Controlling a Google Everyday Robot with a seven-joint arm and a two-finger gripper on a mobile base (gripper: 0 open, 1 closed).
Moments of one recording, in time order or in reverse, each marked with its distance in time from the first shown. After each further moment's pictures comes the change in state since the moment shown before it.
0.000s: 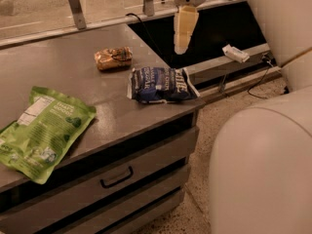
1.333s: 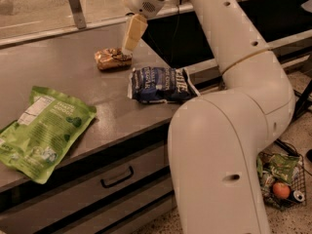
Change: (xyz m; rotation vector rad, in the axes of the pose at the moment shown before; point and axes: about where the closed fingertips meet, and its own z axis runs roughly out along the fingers) arm -0.115 -0.049 0.080 -0.010 -0.383 0.040
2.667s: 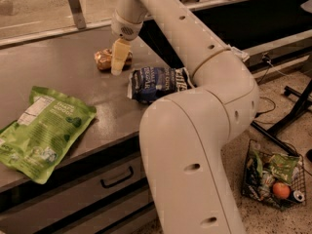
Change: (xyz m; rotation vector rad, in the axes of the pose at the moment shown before) arm 0.017 0.010 0.095 -0.101 0.179 0.049
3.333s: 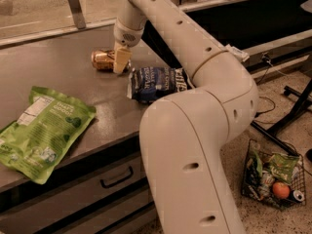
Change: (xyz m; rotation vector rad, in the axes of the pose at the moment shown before) arm 0.019 0.000 0.020 -0.009 0.049 0.013
